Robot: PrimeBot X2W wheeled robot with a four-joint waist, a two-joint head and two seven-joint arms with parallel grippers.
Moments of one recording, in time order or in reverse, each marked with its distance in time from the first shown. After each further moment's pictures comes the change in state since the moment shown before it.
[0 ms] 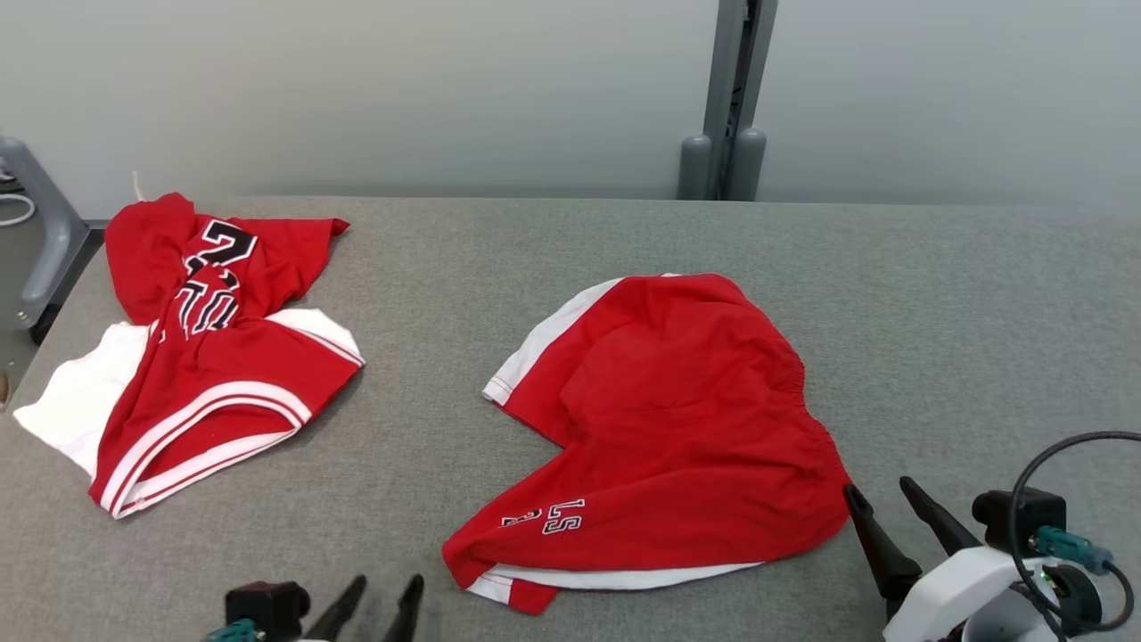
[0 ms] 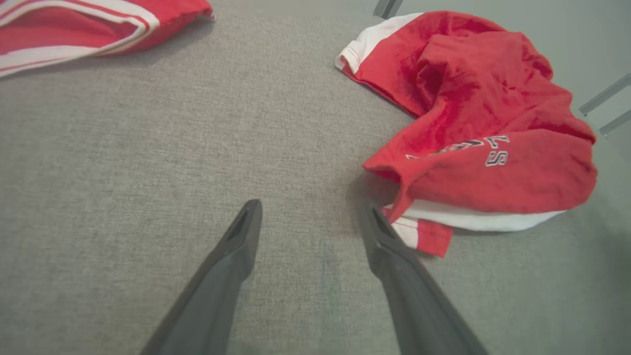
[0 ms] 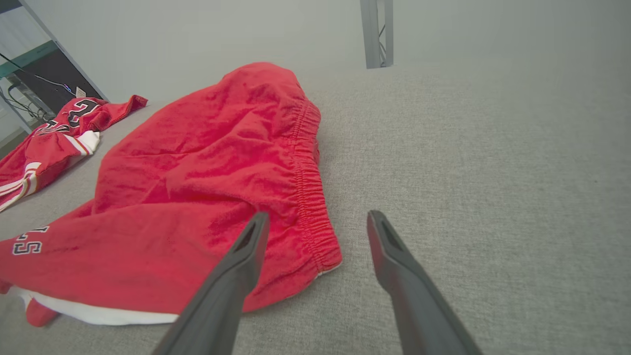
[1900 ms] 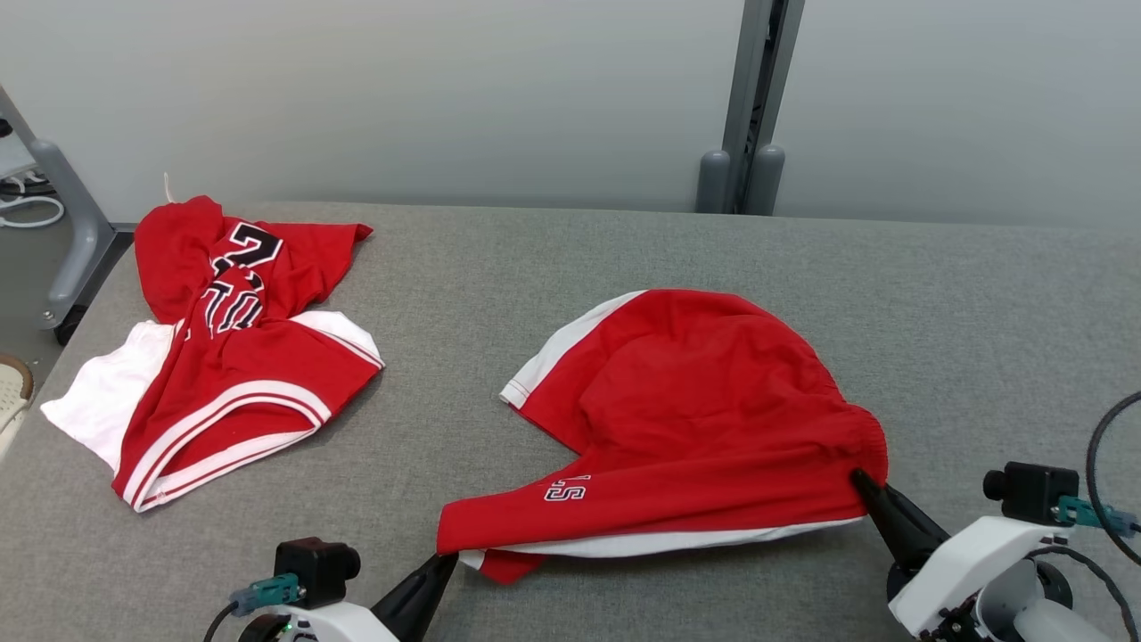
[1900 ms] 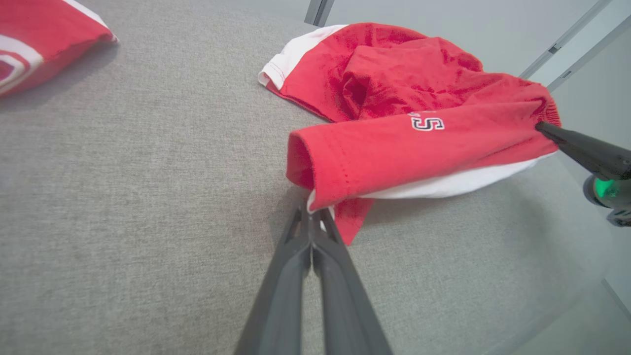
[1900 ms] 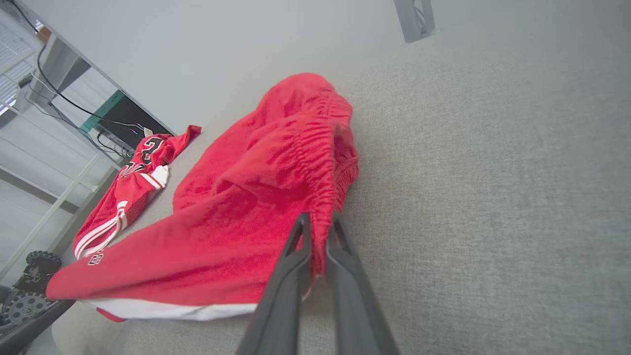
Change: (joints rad) left arm -0.226 0.189 -0.478 0.131 -0.369 0.012 -0.116; right arm -0.179 -0.169 0.371 0.107 0.569 0.000 -0.053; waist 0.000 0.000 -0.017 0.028
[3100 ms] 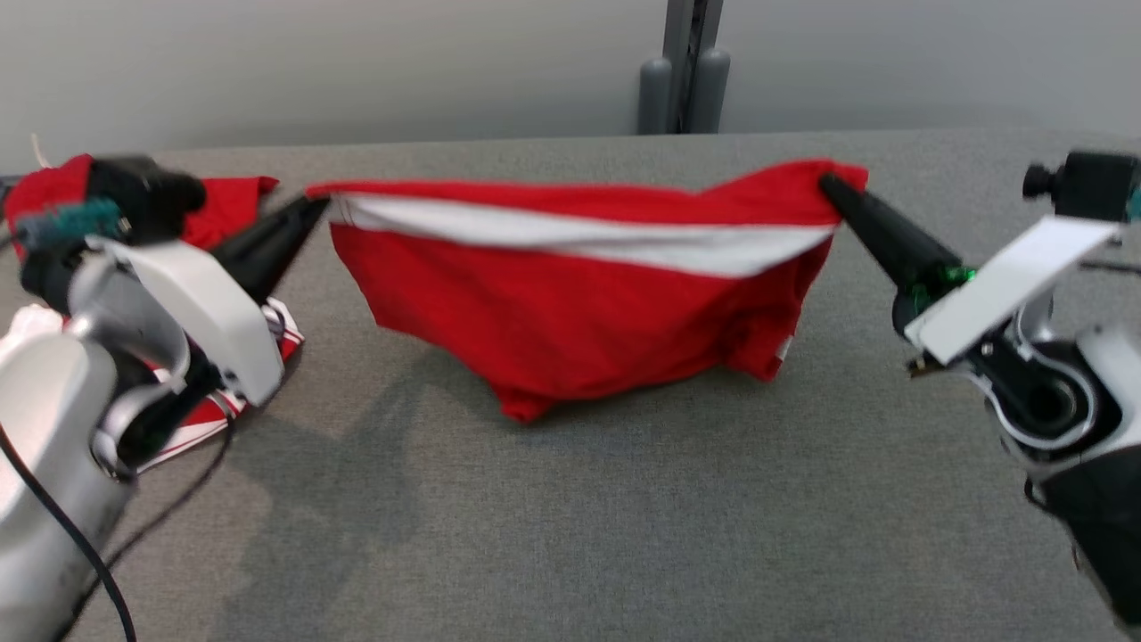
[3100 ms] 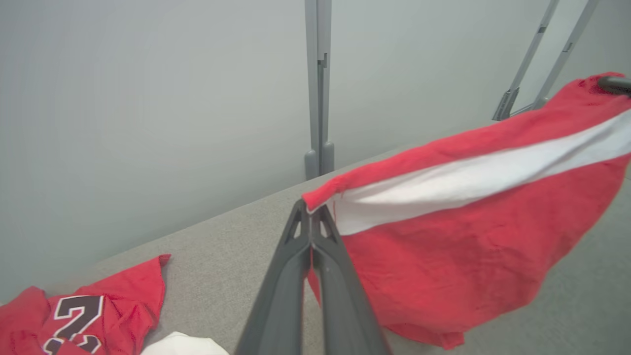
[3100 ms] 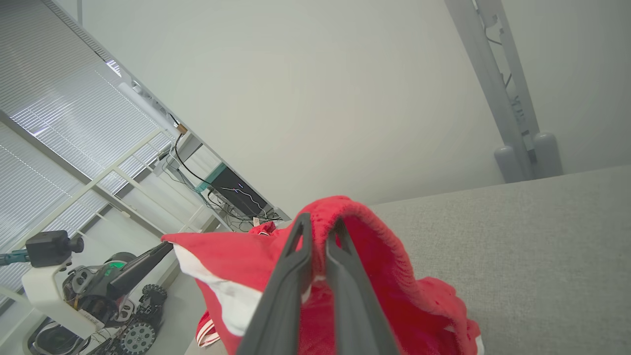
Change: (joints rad) left arm -0.488 0.262 0.091 -0.235 0.034 -0.001 0.273; right arm -0.312 0.002 -0.180 -0.314 0.175 0.000 0.305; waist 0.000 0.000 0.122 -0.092
